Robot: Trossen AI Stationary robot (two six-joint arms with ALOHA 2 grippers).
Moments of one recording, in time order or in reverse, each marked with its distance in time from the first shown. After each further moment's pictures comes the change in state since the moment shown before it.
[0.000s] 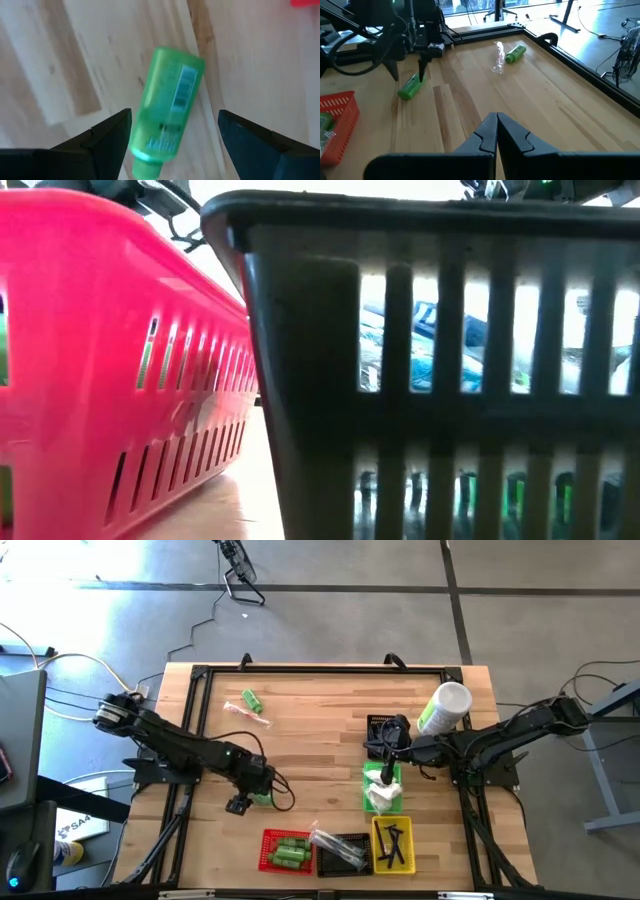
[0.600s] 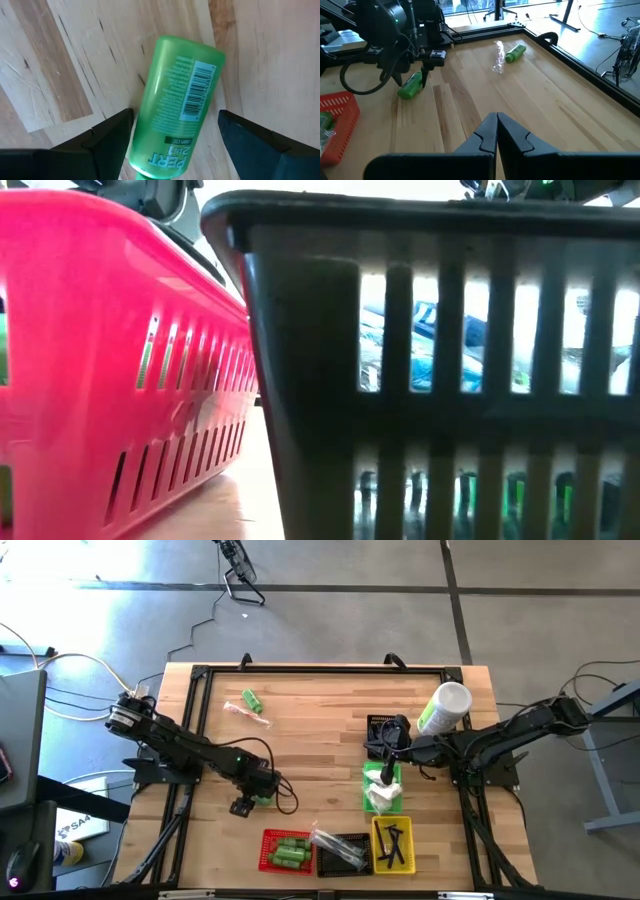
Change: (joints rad) left arm 0.000 0.135 0.004 0.029 -0.001 -0.003; right arm 0.000 0.000 0.000 -0.007 0.000 0.003
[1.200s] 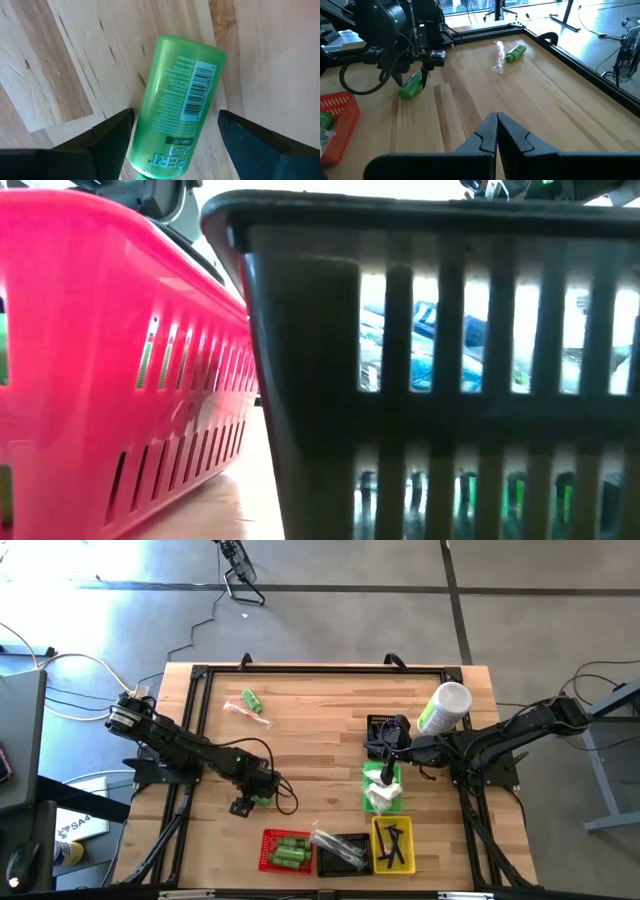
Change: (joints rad) left arm 0.000 0.002 -0.002 0.002 -0.015 0.002; right arm 0.000 0.000 0.000 0.001 0.000 0.000
